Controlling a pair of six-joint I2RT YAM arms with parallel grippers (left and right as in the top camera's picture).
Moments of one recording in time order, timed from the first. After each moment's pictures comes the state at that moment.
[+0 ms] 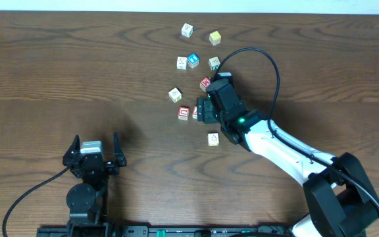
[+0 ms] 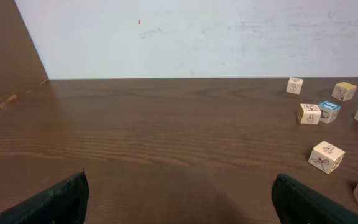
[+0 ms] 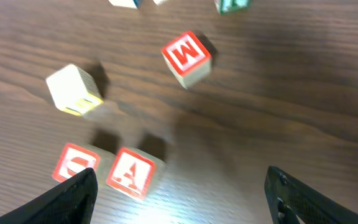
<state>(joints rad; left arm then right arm) -0.02 0.02 0.02 -0.12 -0.11 0.03 0.61 1.71 1.00 -0.16 0.16 0.47</state>
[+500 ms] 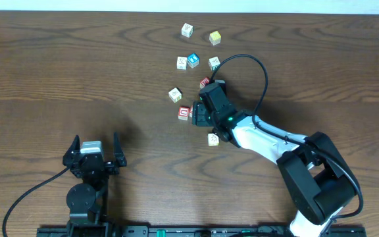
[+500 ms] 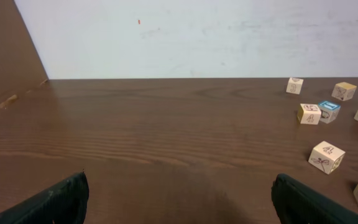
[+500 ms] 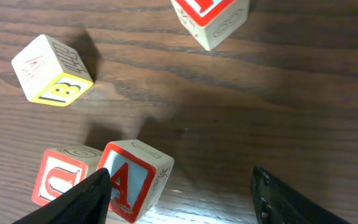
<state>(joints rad) -0.02 0.02 0.02 -0.12 -0.11 0.03 0.62 1.87 1.02 -0.09 0.08 0.60</state>
